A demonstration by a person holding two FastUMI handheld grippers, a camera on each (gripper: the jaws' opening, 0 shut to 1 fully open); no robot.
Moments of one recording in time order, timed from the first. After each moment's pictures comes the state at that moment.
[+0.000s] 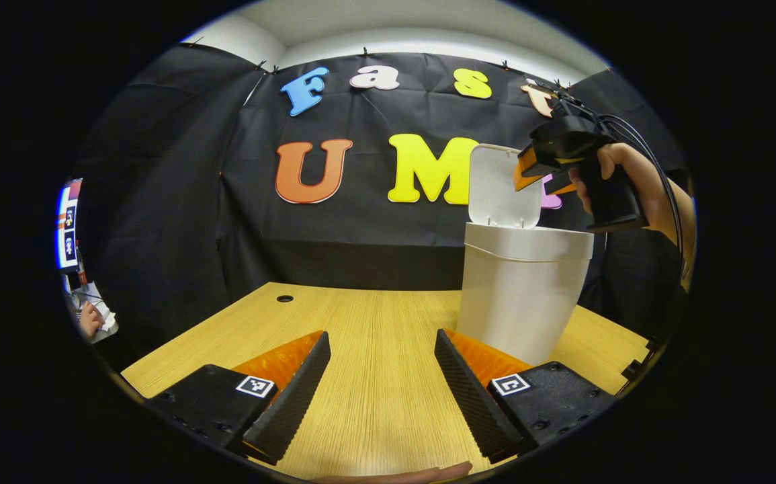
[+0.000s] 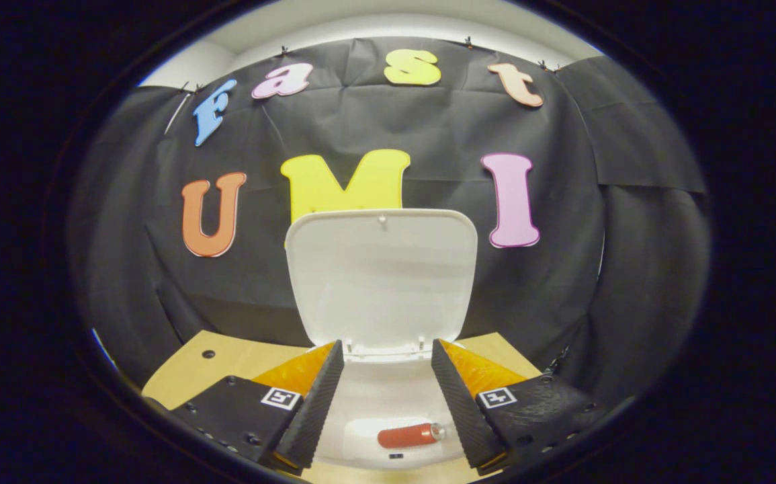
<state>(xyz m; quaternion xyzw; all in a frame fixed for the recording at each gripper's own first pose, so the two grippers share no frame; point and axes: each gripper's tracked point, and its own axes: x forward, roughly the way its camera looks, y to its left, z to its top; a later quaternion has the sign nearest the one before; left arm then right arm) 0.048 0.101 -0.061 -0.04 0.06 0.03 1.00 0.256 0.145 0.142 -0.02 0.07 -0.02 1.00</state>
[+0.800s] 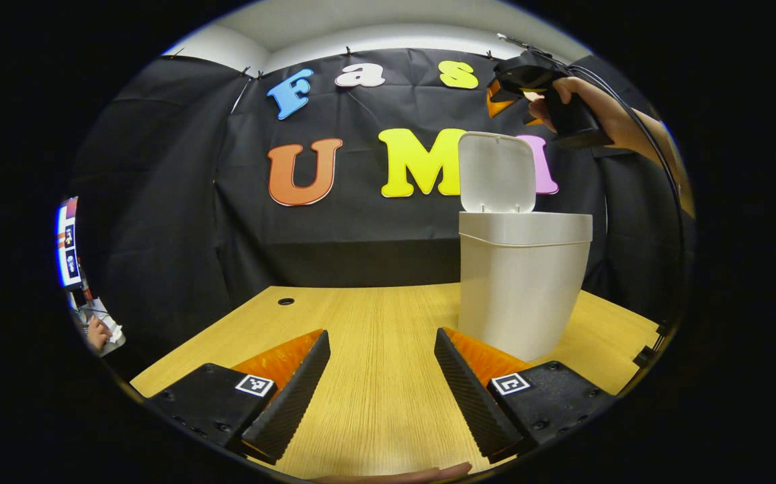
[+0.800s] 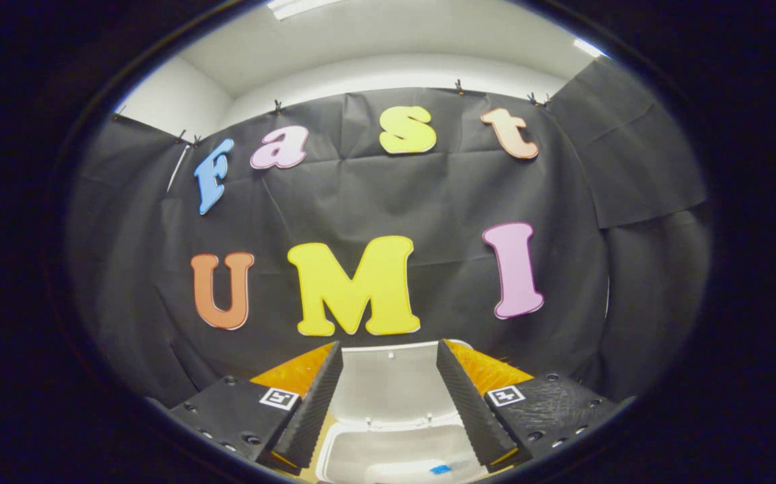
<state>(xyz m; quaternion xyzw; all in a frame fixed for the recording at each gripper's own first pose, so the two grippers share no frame) 0.053 0.097 -0.070 0.00 0.07 0.04 1.00 0.270 0.158 0.271 0.01 -0.06 0.00 1.00</state>
